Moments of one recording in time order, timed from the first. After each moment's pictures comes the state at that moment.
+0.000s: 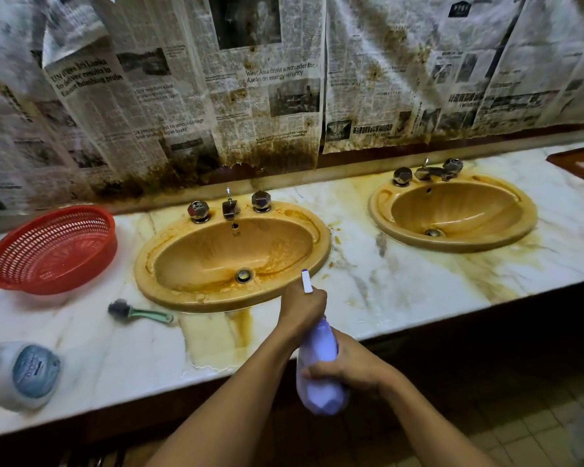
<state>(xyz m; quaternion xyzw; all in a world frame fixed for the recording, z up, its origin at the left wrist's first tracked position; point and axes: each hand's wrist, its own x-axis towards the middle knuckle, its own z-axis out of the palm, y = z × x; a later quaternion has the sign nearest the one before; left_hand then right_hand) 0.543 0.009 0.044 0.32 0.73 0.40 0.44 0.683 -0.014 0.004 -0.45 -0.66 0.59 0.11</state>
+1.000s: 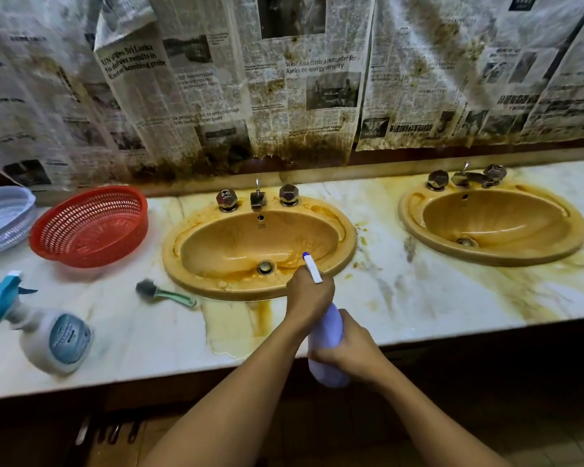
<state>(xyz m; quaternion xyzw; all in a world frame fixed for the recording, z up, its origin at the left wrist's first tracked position) 0.522 0.011 0.059 0.33 0.77 0.42 0.35 0.647 -0.001 0.001 -0.52 -0.70 0.47 0.09</state>
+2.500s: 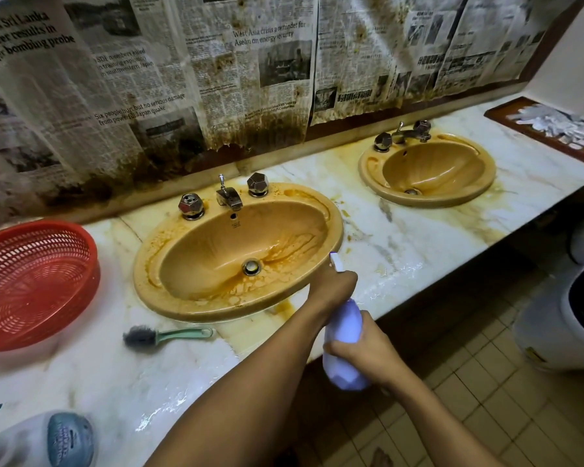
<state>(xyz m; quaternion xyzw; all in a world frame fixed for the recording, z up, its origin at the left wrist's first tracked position) 0.445 0.009 0.046 0.44 0.65 0.28 0.55 0.543 -0.076 0.000 -0.71 -0.51 0.46 0.19</state>
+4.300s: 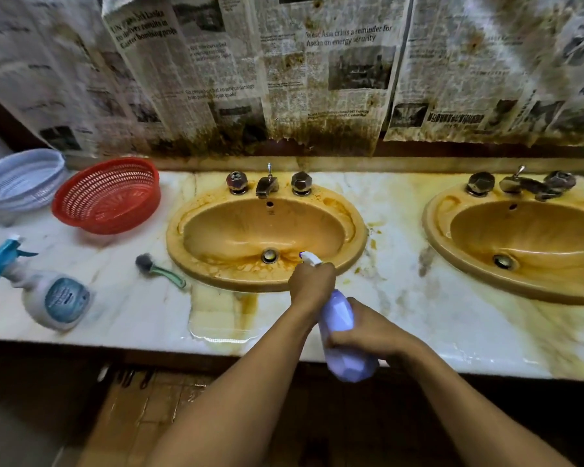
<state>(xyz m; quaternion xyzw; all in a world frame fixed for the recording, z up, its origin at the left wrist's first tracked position) 0.561 0.080 0.055 0.14 0.80 0.45 0.37 0.692 0.107 0.025 -0.39 -0.75 0.54 -0.07</state>
